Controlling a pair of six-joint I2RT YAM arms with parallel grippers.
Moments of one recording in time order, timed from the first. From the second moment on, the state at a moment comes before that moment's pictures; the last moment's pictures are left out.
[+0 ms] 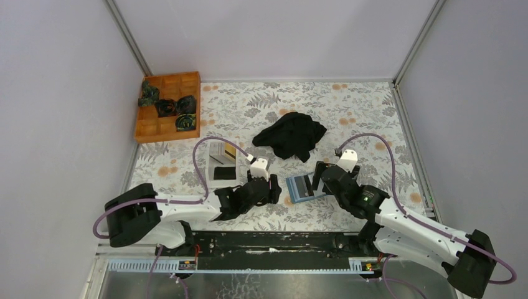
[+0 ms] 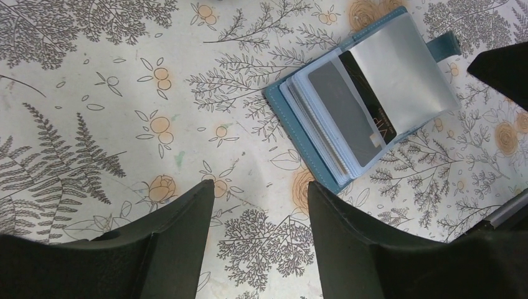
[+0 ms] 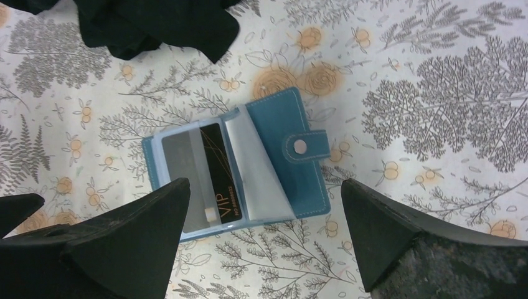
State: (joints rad) left arm -1.14 1.35 0.53 0.20 -0.45 -0.72; right arm 0.86 0.82 0.51 -0.48 0.59 0.73
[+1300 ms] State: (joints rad) left arm -1.14 1.40 0.53 0.25 -0.39 -0.74; right arm 0.85 0.77 0.22 -0.29 0.58 1.01
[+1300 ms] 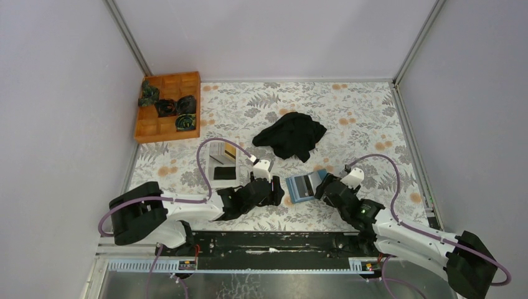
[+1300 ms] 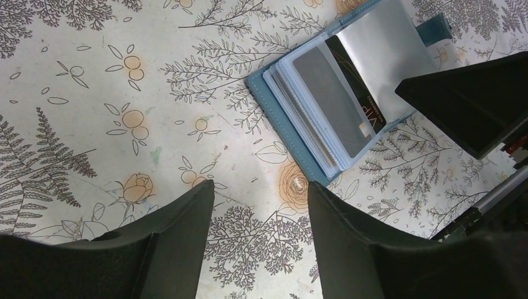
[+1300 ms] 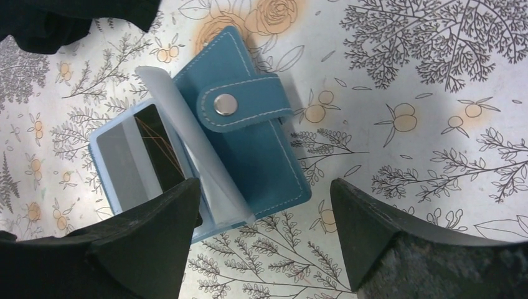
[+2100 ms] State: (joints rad) left arm -1.14 1.42 0.52 0.30 -0.37 -0.78; right arm 0.85 0.65 0.13 -0.16 0.59 1.02
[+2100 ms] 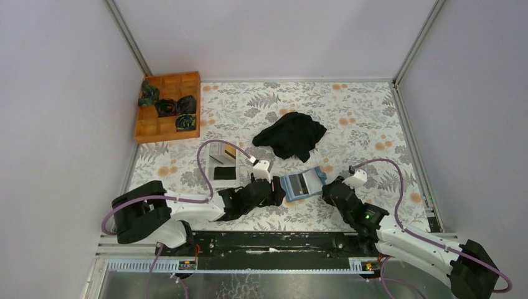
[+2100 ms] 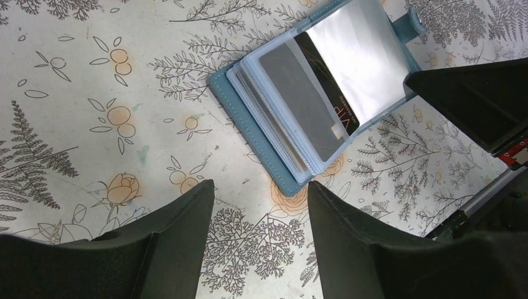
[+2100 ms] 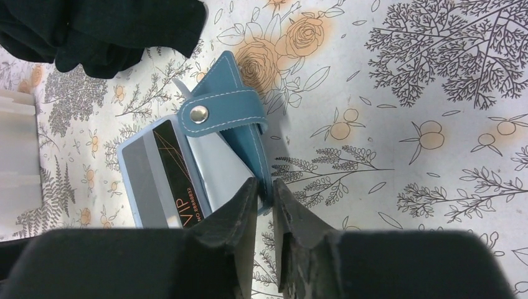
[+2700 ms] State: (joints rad) left arm -1.14 1.44 0.37 0.50 -0.36 -0.94; right arm 0.85 0.54 0.13 -0.21 0.59 1.10
